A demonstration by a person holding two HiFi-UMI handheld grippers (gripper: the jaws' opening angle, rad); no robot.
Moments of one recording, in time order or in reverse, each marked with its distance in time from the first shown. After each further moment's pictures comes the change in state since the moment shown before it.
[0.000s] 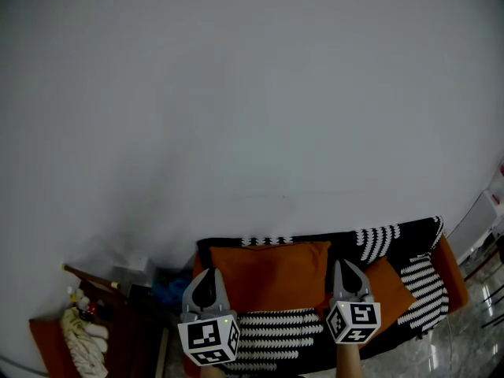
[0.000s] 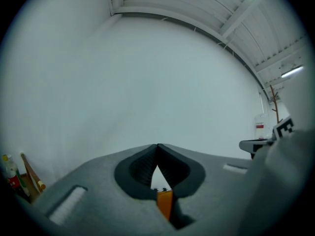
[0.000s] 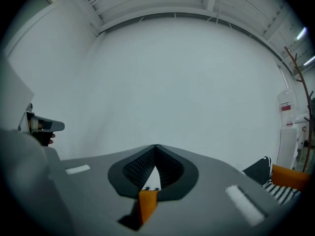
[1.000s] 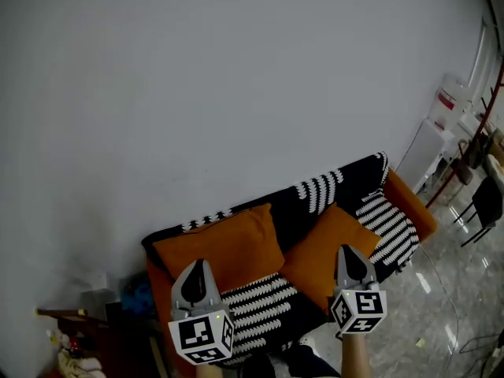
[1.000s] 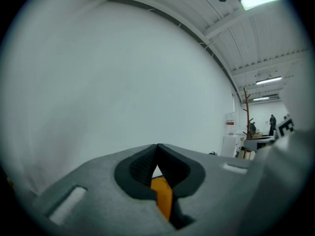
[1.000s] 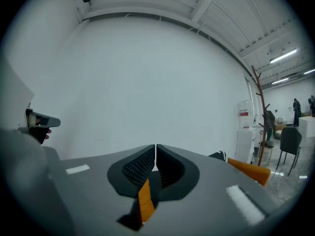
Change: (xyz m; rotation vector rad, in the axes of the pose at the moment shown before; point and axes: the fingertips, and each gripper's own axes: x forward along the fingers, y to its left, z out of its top) left arm 0.014 -0.115 -0.035 0.041 0.080 -0.304; right arm -0.123 -0.116 -0.032 0.019 0.045 -0.369
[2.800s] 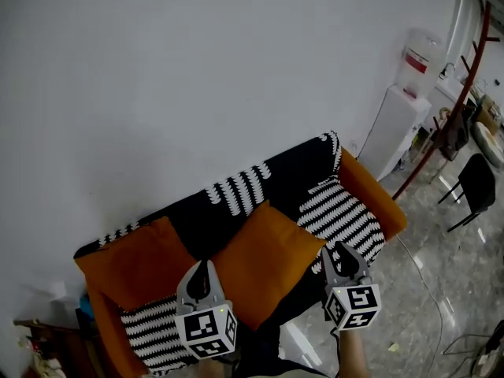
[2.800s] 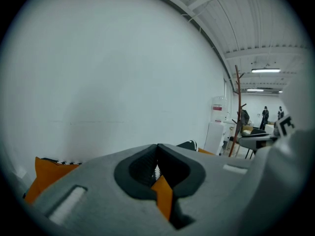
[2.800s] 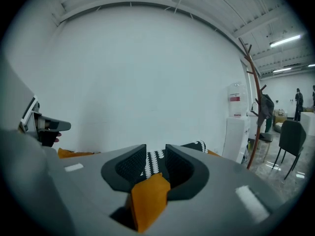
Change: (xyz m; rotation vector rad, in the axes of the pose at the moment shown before) left arm 0.166 -0.396 -0.089 0.034 0.181 -0.081; right arm 0.053 -0.393 -0.064 0.047 0.139 0.021
